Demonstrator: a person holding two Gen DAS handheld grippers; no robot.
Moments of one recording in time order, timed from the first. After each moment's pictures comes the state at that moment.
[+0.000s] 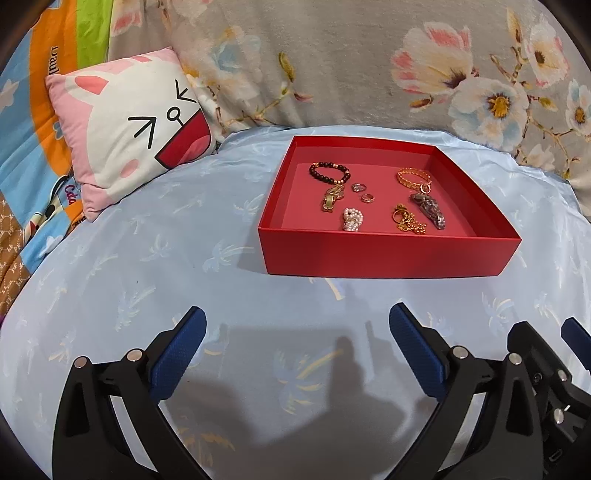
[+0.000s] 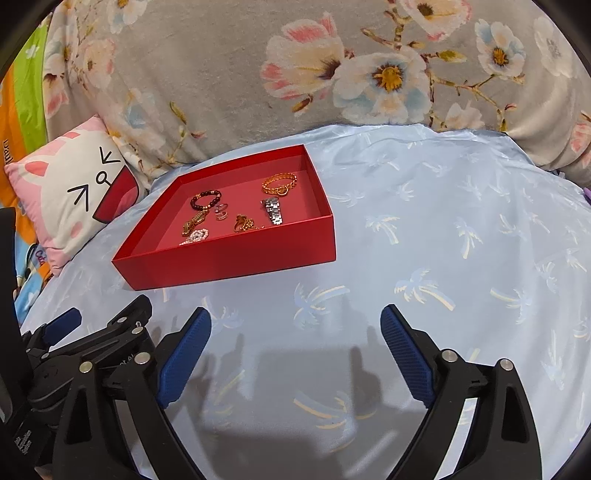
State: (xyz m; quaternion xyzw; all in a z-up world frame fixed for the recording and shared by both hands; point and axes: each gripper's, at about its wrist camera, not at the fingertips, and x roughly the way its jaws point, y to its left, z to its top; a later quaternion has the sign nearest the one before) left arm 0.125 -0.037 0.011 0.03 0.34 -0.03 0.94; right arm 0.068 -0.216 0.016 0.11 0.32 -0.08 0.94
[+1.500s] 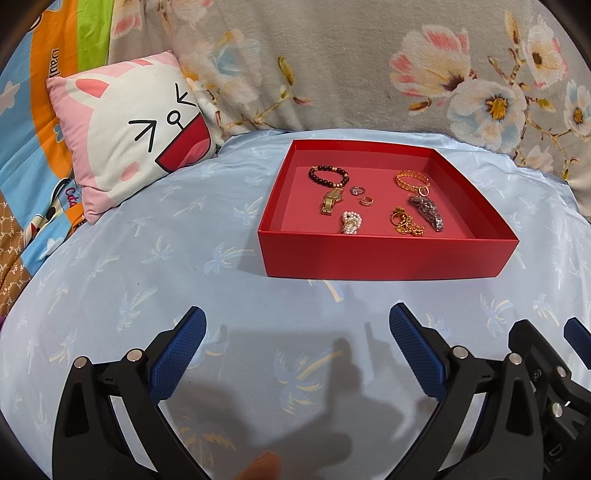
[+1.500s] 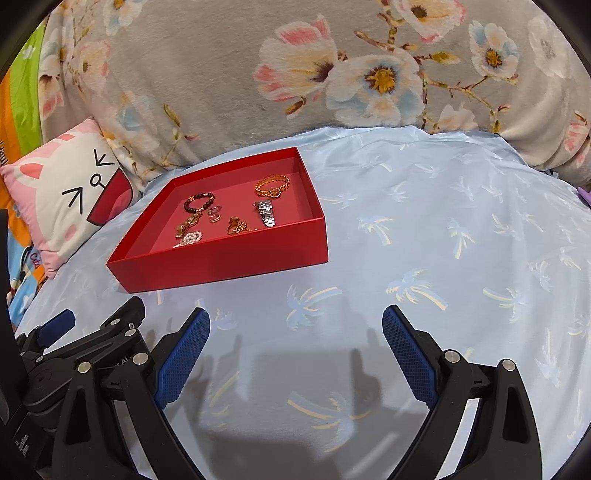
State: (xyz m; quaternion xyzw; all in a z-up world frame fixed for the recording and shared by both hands) left arm 0.123 -0.038 0.014 0.03 0.33 -0.03 0.94; right arm 0.067 -0.221 0.016 0.11 0.31 -0.09 0.94
